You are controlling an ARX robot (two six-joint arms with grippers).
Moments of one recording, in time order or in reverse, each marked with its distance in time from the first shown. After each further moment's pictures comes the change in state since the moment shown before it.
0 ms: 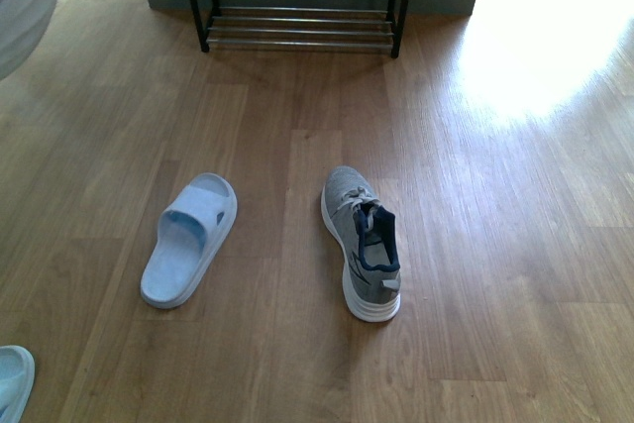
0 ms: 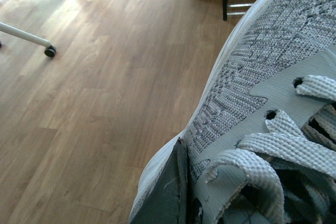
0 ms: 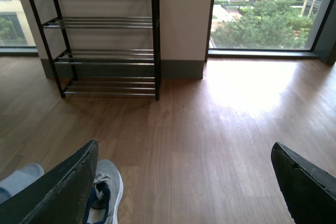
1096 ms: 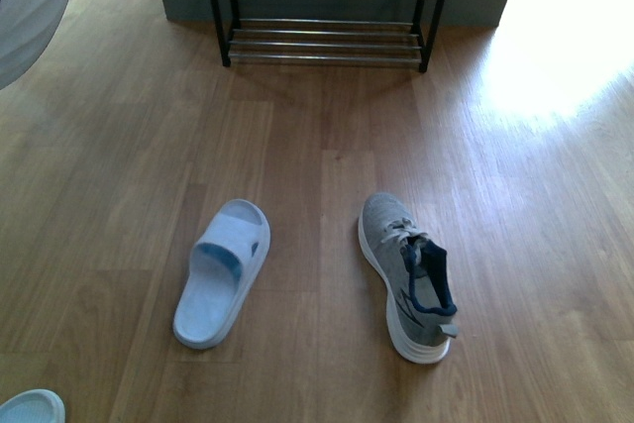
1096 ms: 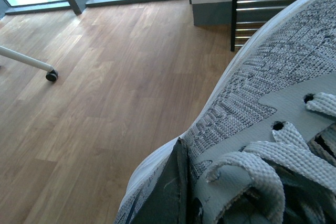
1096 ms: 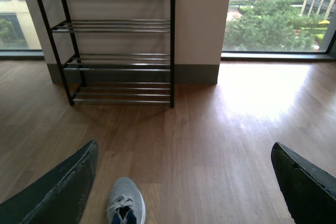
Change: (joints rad) left arm -0.055 -0.049 -0.005 -0.006 -0.026 -0.018; right arm 0.000 0.000 0.000 0.000 0.002 0.000
